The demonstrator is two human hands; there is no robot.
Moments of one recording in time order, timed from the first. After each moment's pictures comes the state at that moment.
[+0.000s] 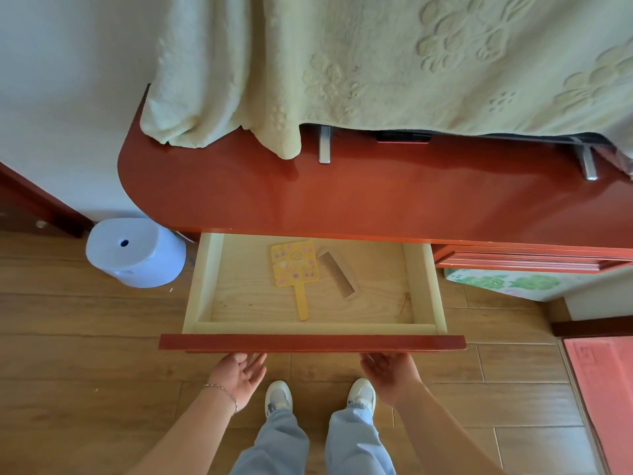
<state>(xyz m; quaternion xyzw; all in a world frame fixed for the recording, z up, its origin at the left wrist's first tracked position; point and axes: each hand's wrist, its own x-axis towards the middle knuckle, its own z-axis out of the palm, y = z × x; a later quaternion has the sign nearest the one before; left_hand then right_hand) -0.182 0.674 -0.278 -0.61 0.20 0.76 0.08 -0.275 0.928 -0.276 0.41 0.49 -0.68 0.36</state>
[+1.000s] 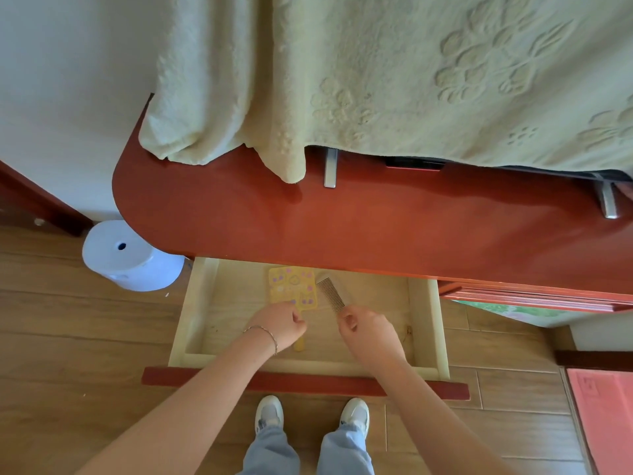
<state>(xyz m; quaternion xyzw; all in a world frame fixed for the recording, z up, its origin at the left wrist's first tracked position) -0.317 0.684 -0.215 -0.17 0.89 0.27 0.33 -0.358 0.850 -0.198 -0.11 0.93 -0.21 0.29</state>
